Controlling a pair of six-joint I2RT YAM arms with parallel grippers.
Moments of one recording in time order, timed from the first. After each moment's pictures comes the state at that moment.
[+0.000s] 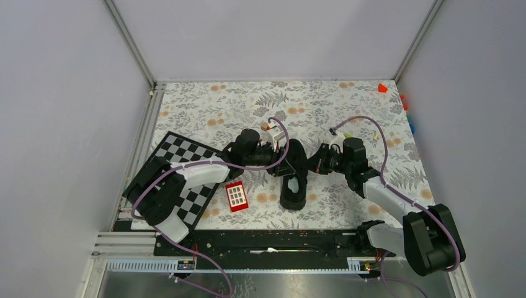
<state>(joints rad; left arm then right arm) -0.75 1.61 0.82 0.39 0.62 -0.34 0.30 1.17 0.45 0.20 -0.56 0.63</state>
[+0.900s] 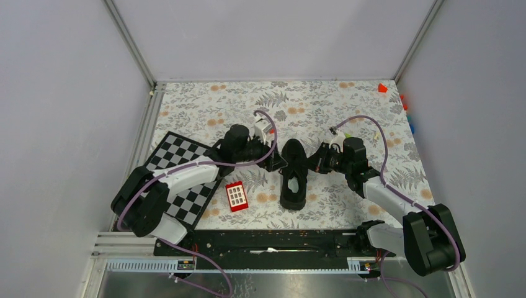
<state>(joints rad) -0.69 1.50 0.82 0.25 0.50 -0.32 0.30 1.17 0.45 0.22 -0.56 0.64</state>
